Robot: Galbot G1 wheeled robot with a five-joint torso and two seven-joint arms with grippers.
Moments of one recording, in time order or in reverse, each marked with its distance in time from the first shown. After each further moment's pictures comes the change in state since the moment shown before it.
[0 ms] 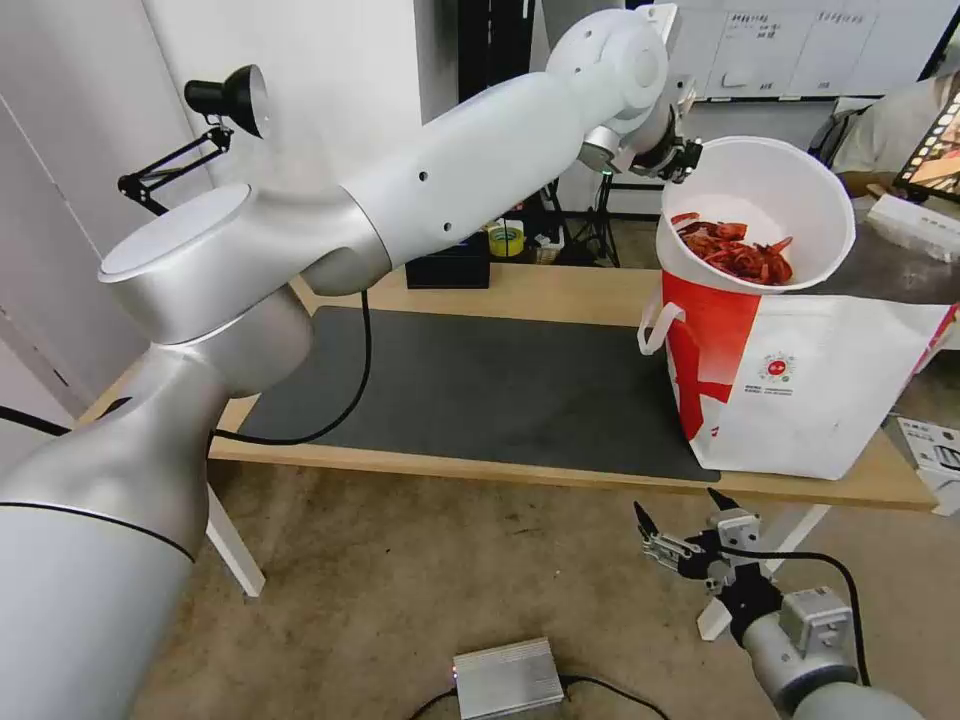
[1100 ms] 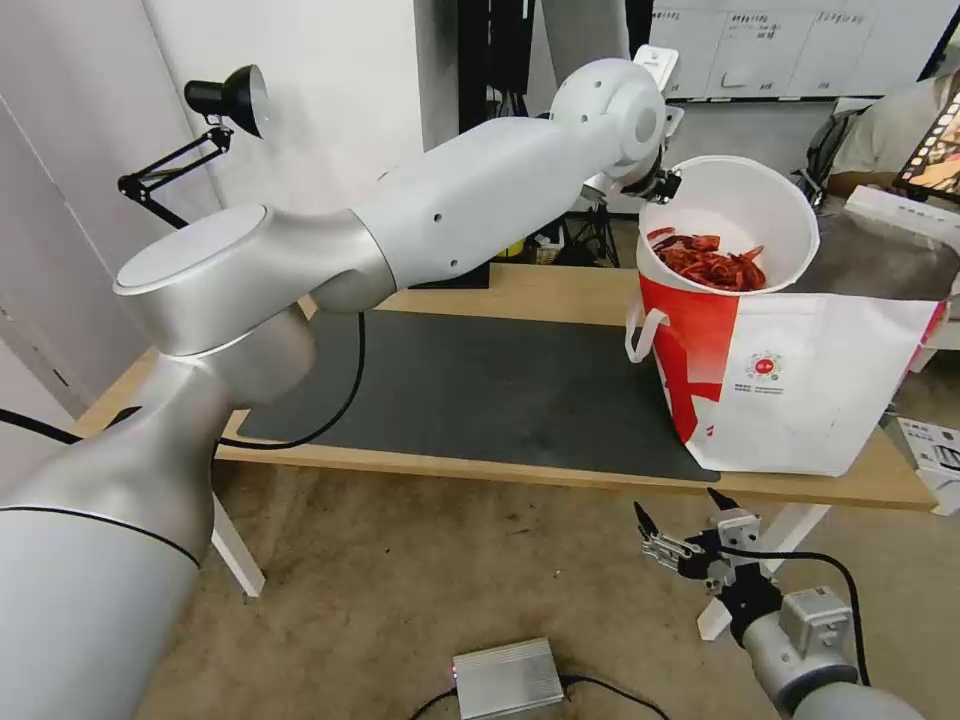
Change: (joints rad) left arm 0.028 0.000 0.037 -0.011 0.146 0.007 0.001; right arm 0.000 0.000 0.000 0.000 0.000 0.000 0.000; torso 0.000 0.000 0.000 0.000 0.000
